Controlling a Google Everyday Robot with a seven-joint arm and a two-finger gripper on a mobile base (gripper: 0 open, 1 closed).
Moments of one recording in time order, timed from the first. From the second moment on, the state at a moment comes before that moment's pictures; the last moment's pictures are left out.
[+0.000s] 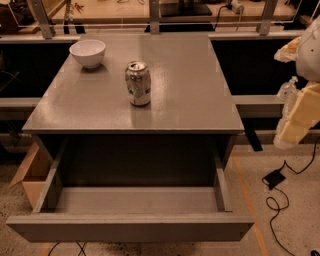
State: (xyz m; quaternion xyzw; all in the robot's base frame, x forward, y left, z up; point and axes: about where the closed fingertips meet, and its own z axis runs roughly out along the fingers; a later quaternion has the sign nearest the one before) arm 0.438 -0.213 0.991 -0.60 0.78 -0.05 0.18
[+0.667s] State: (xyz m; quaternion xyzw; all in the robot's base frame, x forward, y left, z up) arm 0.451 -0.197 0.993 -0.60 0.78 -0.04 0.20
